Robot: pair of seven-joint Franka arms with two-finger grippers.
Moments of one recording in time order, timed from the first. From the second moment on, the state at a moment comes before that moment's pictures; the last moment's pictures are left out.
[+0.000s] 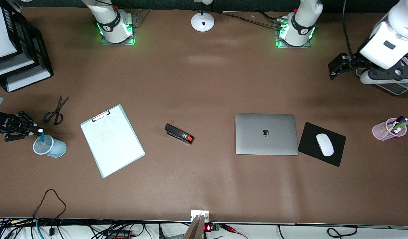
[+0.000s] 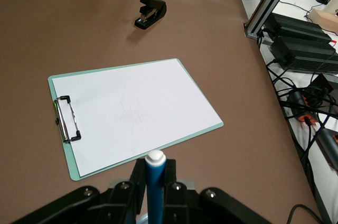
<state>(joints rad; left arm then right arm) 0.09 0.05 -0.26 -1.43 0.03 1.45 -0.20 -0.42 0.67 -0.13 -1.44 0.87 1.67 -2.57</state>
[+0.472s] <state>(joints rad) -0.01 -0.04 -0.14 -1.55 0.01 1.45 -0.15 -0.42 0.71 -0.13 -1.42 0.87 1.70 -2.60</state>
